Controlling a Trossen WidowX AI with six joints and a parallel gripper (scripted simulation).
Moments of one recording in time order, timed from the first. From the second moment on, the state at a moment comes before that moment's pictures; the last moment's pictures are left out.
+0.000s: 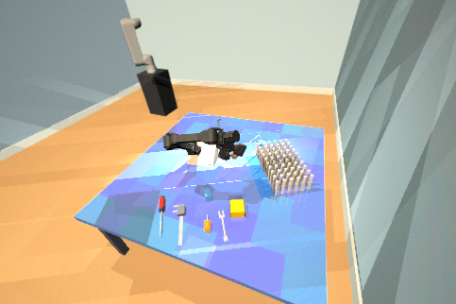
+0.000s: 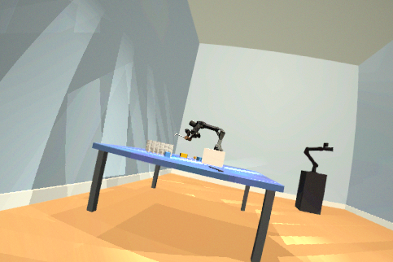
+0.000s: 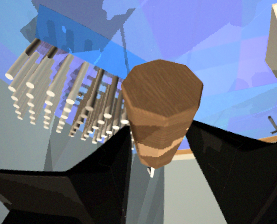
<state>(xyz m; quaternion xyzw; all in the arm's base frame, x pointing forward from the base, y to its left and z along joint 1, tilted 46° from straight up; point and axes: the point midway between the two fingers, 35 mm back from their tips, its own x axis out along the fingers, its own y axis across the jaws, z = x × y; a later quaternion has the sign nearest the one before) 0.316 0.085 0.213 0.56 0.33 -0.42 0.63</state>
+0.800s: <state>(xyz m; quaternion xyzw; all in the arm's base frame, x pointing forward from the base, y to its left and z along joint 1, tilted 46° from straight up) 0.292 0.031 0.246 0.76 0.14 -0.50 0.38</state>
